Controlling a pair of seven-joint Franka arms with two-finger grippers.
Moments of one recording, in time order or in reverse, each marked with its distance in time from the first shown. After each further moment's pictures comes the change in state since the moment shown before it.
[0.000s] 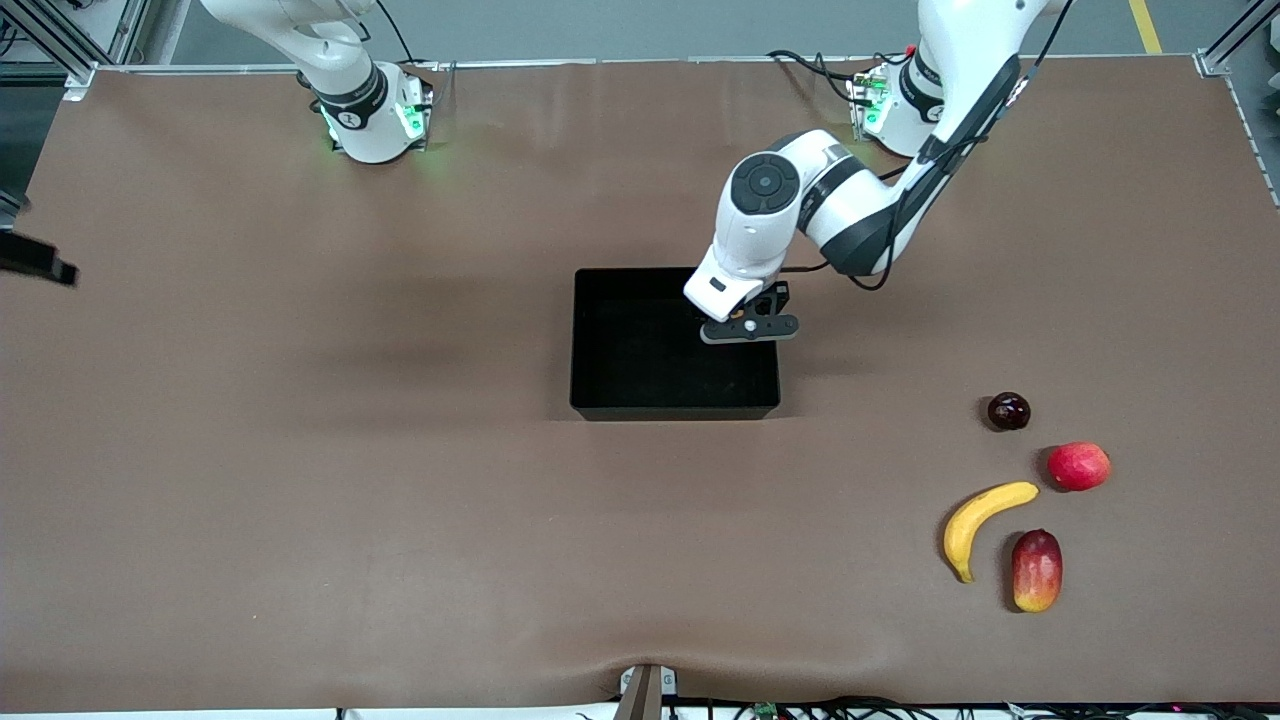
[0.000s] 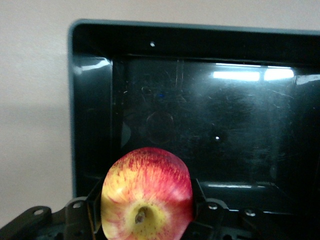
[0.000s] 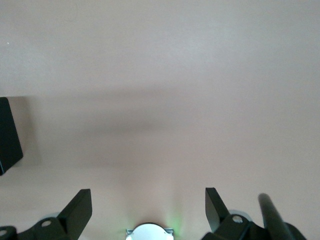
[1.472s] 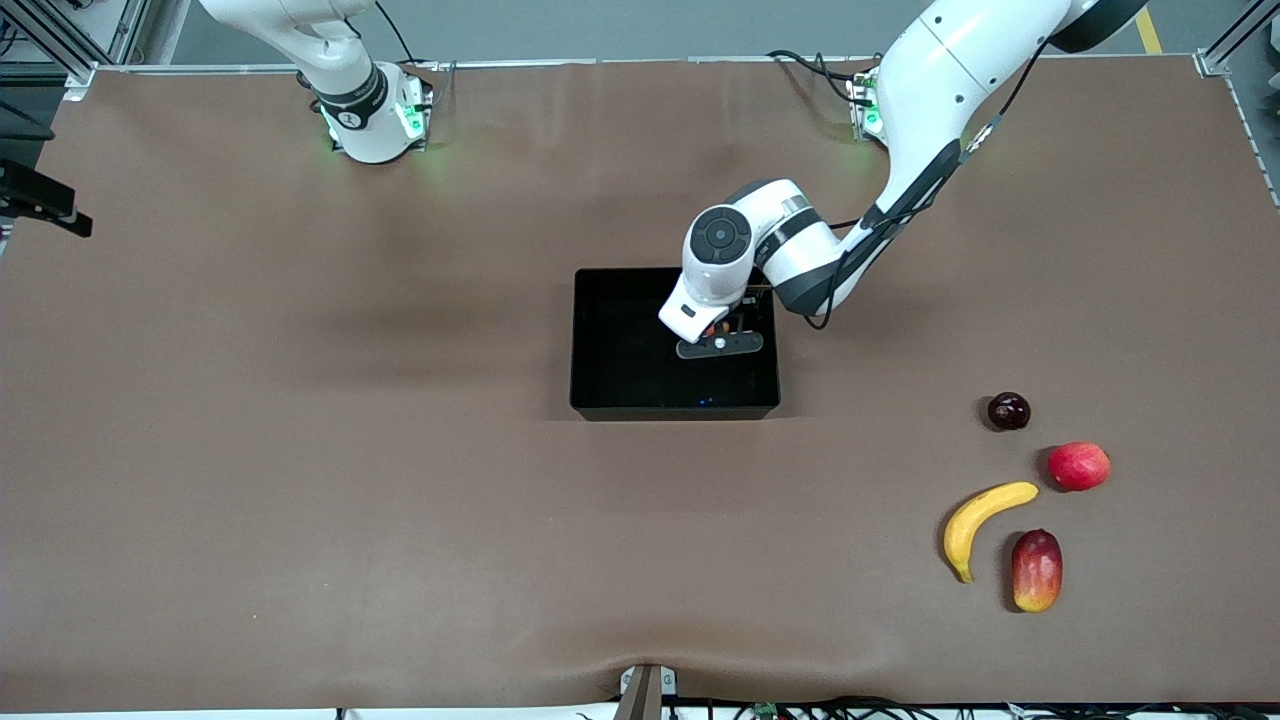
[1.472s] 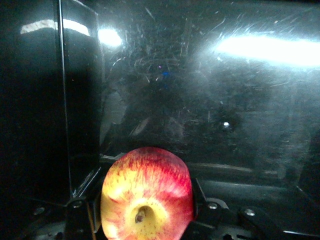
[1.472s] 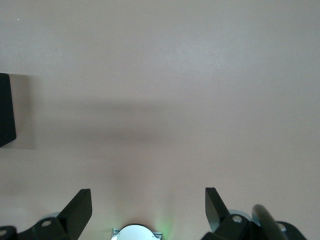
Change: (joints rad) left arm -0.052 0.213 0.010 0.064 0.078 -0.004 -0.118; right arm 0.036 -0.202 0.019 -0.313 -0.038 0.156 -0.067
